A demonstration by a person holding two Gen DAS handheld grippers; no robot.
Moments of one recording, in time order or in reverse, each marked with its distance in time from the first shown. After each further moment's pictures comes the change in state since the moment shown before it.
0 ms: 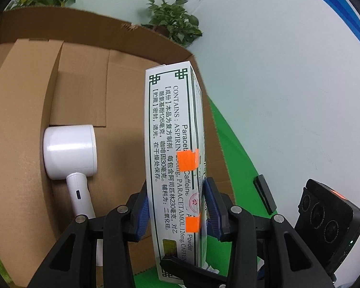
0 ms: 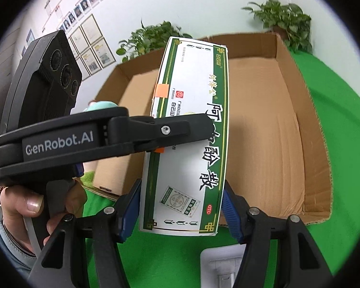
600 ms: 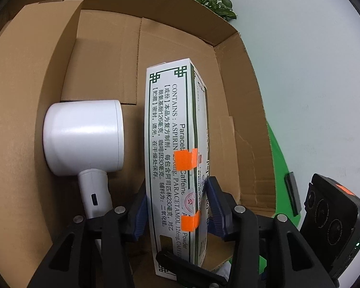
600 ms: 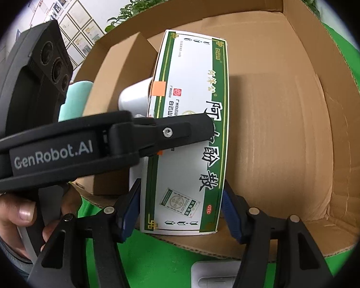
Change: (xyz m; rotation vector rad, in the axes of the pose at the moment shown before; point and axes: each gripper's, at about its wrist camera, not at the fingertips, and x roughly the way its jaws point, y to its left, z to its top) left arm 0.039 0.026 0.005 -0.067 0.109 0.169; right arm 0.046 -0.028 0.000 0.064 0.170 0.053
